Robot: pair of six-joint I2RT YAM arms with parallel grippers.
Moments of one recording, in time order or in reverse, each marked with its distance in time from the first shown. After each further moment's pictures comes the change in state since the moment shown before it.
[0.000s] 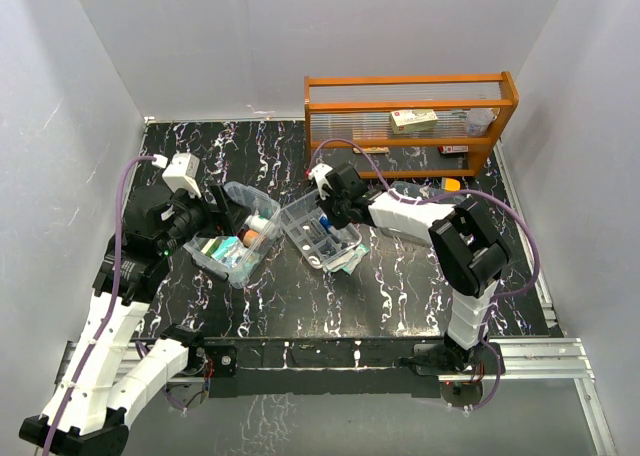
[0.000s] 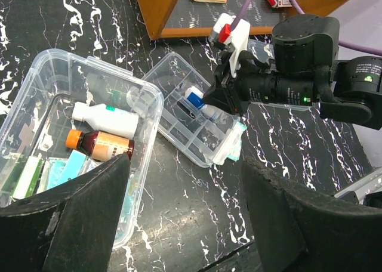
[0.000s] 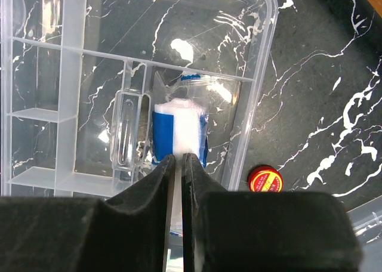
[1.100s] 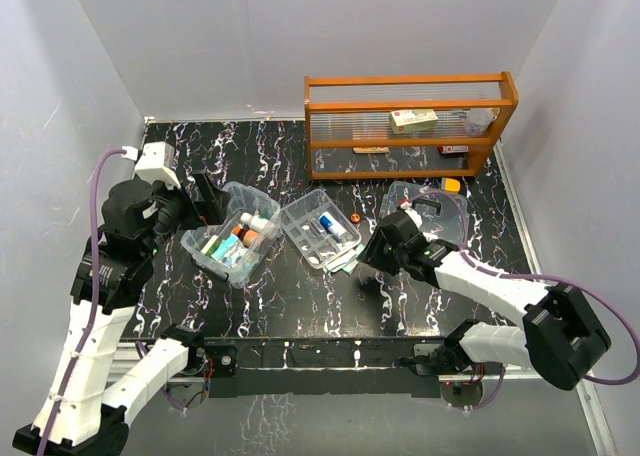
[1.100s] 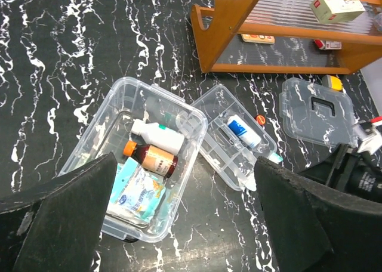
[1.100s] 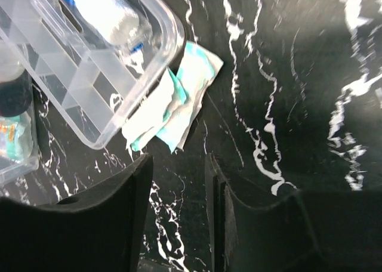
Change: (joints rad) left arm 0.000 0.020 0.193 -0.150 -0.240 0.057; right arm -0.006 -0.666 -0.585 -0.071 0.153 1.054
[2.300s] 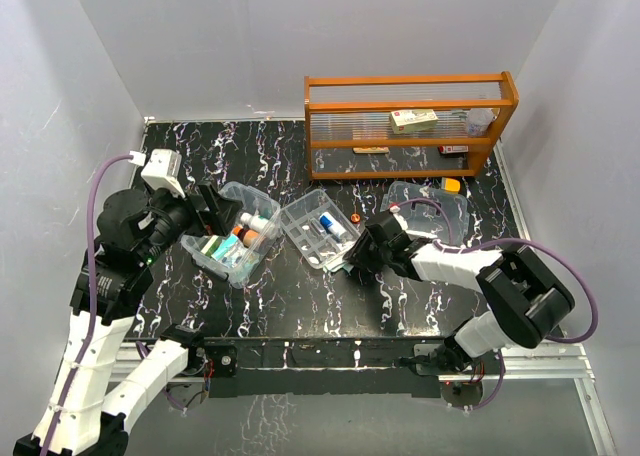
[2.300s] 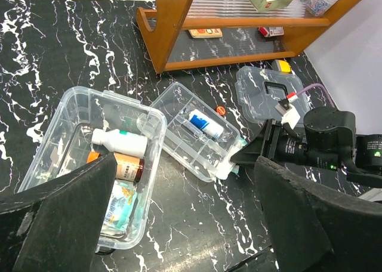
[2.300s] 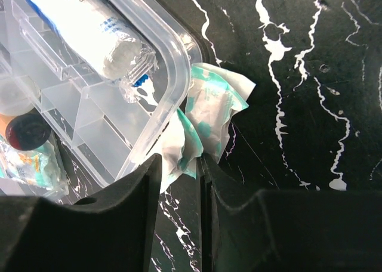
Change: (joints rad) left arm 0.000 -0.060 -0.061 0.085 0.202 0.008; right arm 0.000 0.259 -0.035 0.303 -0.089 0.186
